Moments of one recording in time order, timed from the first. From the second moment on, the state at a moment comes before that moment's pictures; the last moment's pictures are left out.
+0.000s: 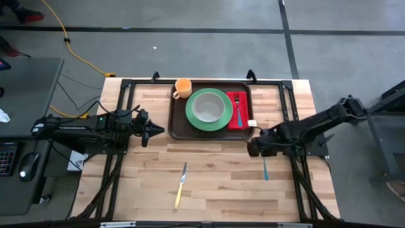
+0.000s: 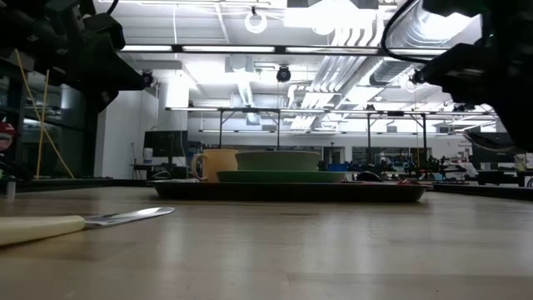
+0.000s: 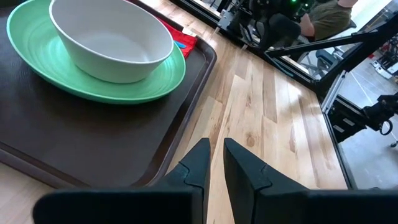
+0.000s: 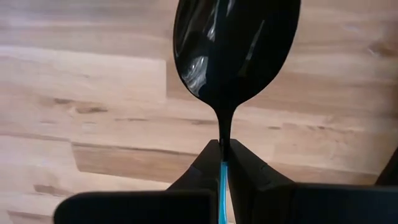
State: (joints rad) left arm 0.06 0.42 0.30 -0.21 -0.01 -0.48; right arm 0.26 1.20 0.74 -0.94 -0.11 1.79
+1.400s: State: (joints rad) left arm 0.06 0.42 0.30 -0.21 -0.02 -0.48; right arm -0.39 1.20 0.74 -0.54 -0.17 1.19
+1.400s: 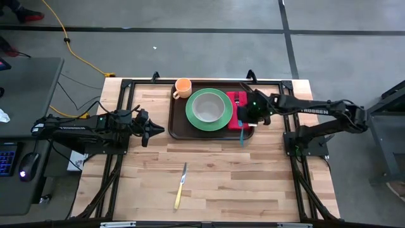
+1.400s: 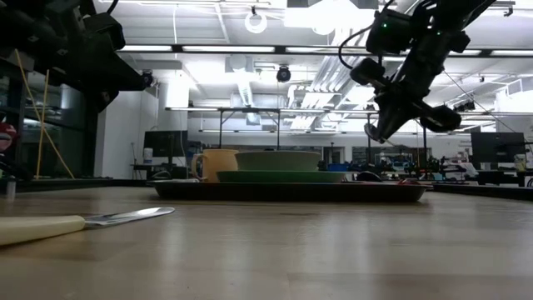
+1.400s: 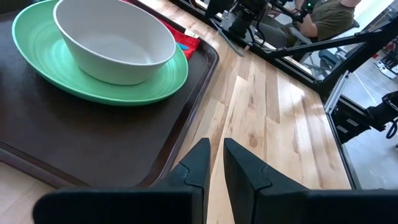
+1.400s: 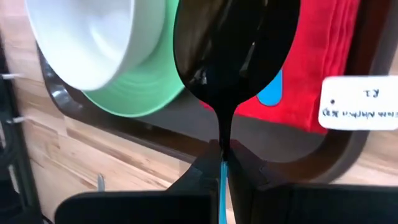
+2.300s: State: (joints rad) left arm 0.06 0.42 0.30 -0.21 -0.02 -0.48; right arm -0.61 1.61 1.25 -0.86 -0.12 0.78
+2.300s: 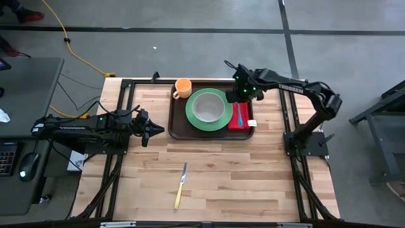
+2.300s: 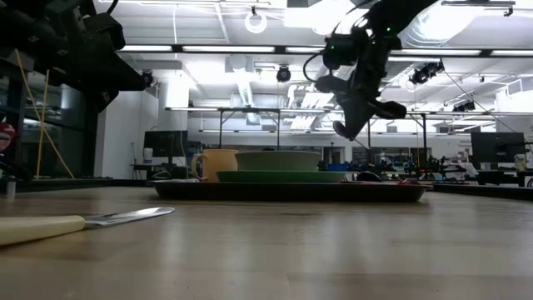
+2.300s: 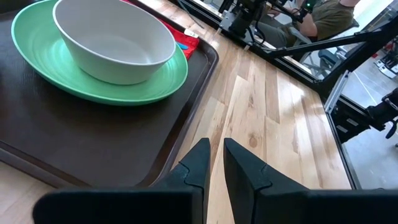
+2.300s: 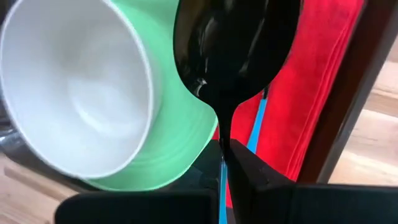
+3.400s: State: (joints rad) left arm 0.06 0.42 0.30 -0.22 -0.03 -0.48; right arm -0.66 1.79 1.25 -0.76 -0.17 0.75
